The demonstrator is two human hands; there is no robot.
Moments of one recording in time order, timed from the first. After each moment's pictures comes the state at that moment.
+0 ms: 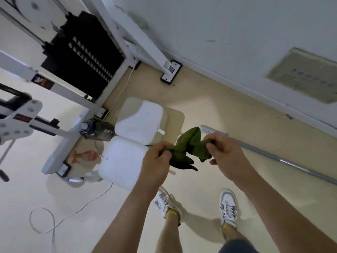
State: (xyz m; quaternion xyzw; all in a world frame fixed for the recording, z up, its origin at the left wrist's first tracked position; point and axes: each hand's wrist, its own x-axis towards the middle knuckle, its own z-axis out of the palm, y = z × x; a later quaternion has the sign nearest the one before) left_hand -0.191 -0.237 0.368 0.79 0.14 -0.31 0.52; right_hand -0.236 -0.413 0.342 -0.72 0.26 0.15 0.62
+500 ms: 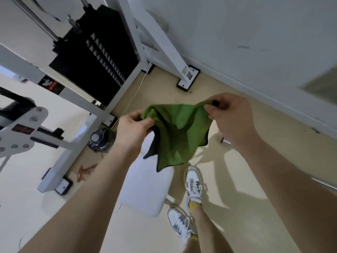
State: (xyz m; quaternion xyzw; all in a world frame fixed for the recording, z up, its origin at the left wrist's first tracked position) left_hand 0.014 -0.090 0.309 0.72 0.16 -0.22 0.64; right_hand -0.035 -0.298 0.308 -0.79 0.27 -0.05 0.55
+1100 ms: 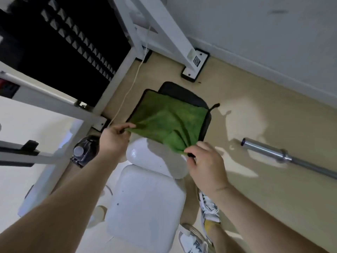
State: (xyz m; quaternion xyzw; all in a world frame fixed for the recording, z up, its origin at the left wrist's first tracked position) left_hand 0.112 -0.018 0.090 0.88 0.16 -0.21 0.39; right_hand -0.035 -0.218 0.080 -0.93 0.13 -0.03 0.34
